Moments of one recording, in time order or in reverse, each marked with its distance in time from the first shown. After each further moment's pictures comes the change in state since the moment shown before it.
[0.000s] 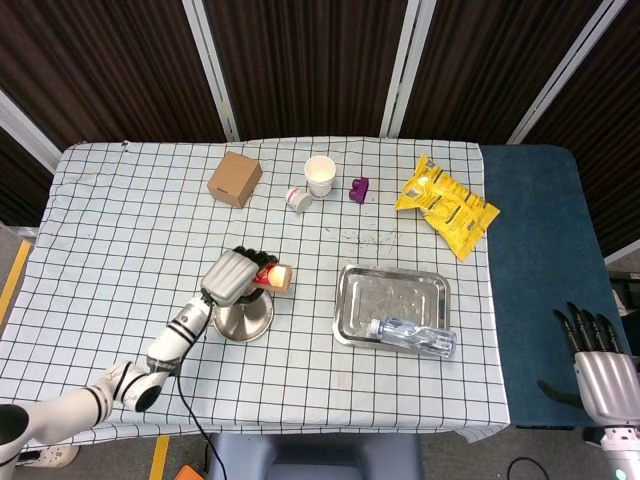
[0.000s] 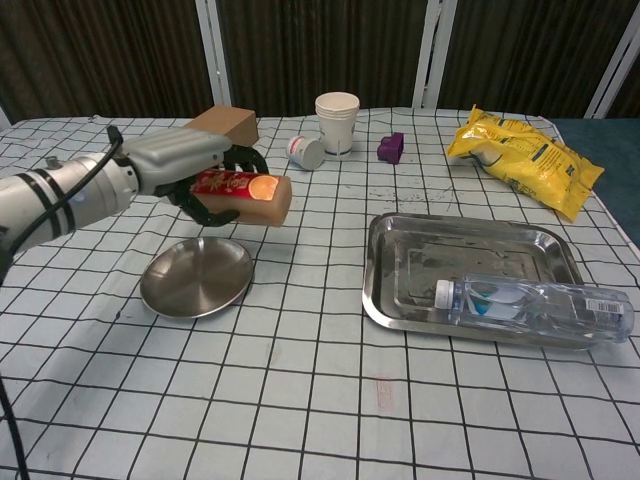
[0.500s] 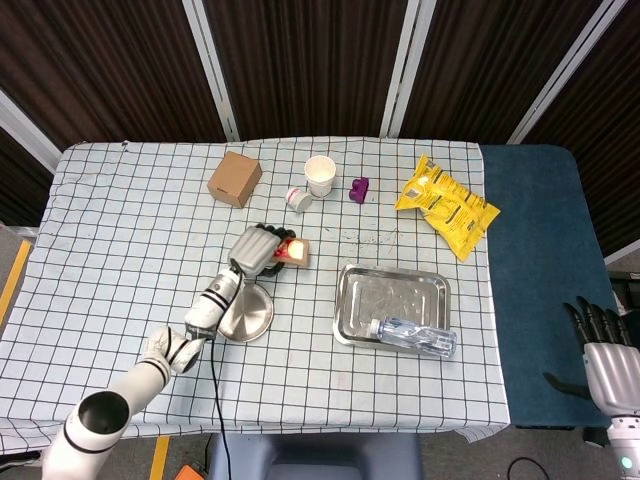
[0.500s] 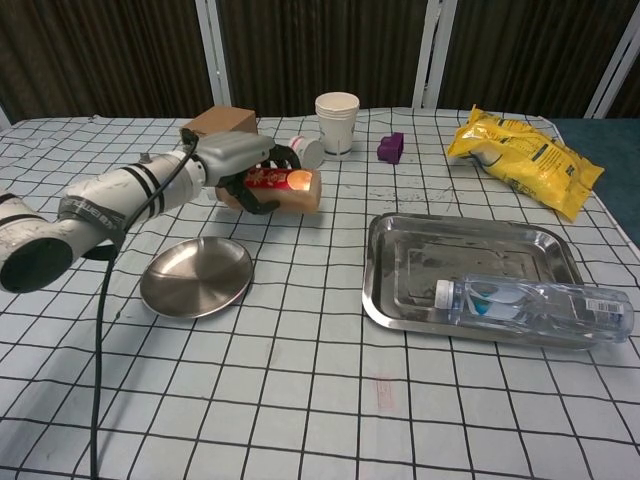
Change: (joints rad) left arm -0.227 -0.335 0.028 0.669 0.040 -0.114 -0.389; right arm 0.020 0.019 0.020 0.009 0.058 -0.038 0.054
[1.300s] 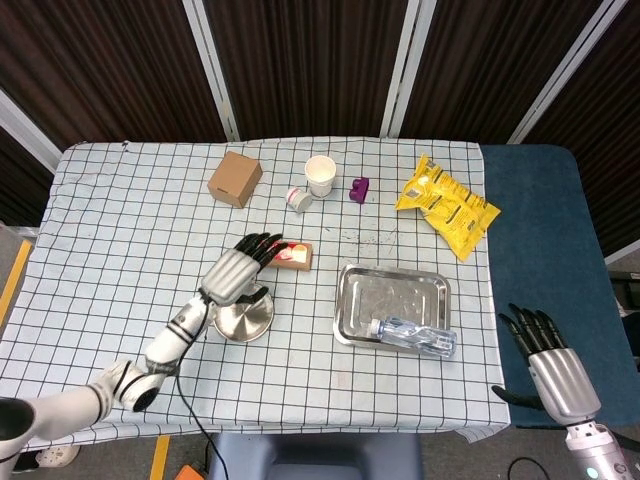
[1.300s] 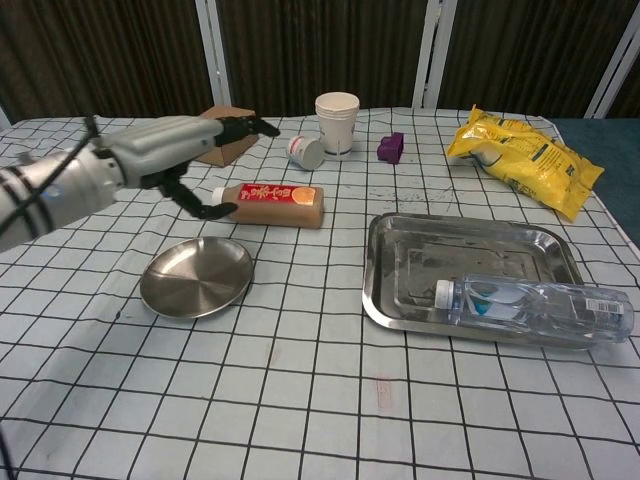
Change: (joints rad) left arm 0.262 0.420 0.090 -0.792 -0.016 0.302 0.301; right arm 0.050 -0.053 -0.059 -0.023 -0.253 0.025 0.070
